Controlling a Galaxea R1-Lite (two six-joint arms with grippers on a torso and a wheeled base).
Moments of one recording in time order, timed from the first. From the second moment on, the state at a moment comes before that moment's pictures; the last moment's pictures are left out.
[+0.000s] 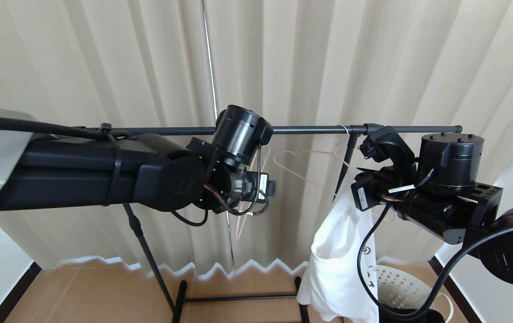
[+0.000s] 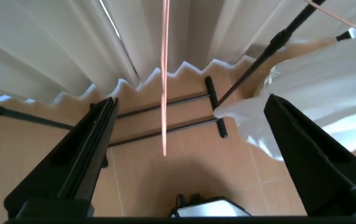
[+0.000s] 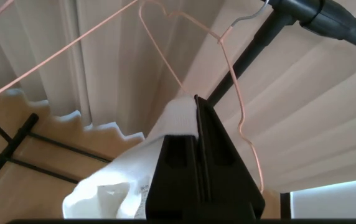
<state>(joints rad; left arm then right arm) -0.72 2.01 -1.52 0.18 0.40 -0.29 0.47 1.75 -0.79 -0.68 -0.28 -0.19</state>
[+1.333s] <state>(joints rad) -0.61 2.46 -1.95 0.17 0.41 -0.27 0.47 1.76 -0.79 -0.68 -0.28 -0.19</state>
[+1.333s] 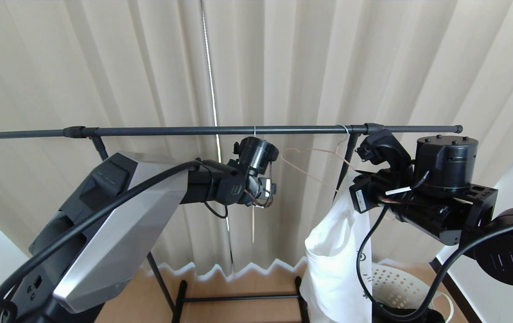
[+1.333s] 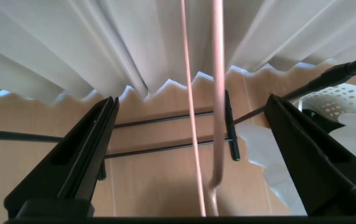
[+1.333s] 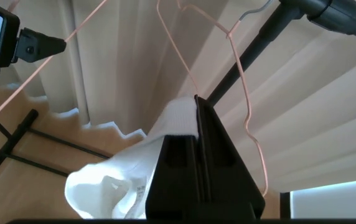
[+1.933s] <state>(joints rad) -0.60 2.50 -1.96 0.17 0.41 -0.28 0.47 1.76 -0.79 -0.68 -0.28 -0.19</state>
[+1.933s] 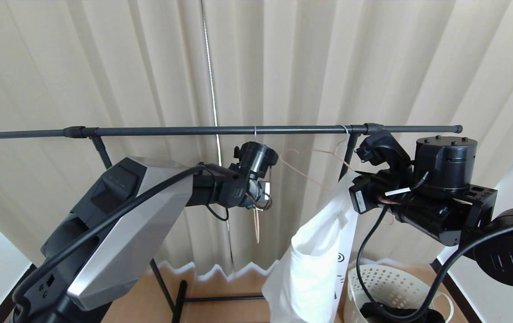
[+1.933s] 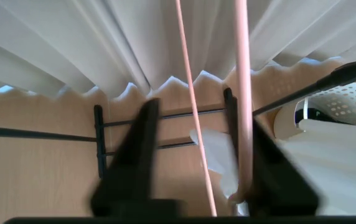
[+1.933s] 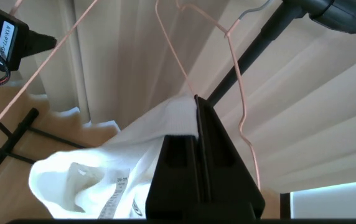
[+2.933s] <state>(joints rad) -0.61 2.42 -1.95 0.17 0.42 -0.28 0.48 1.76 -0.79 -0.68 -0.29 -0.19</state>
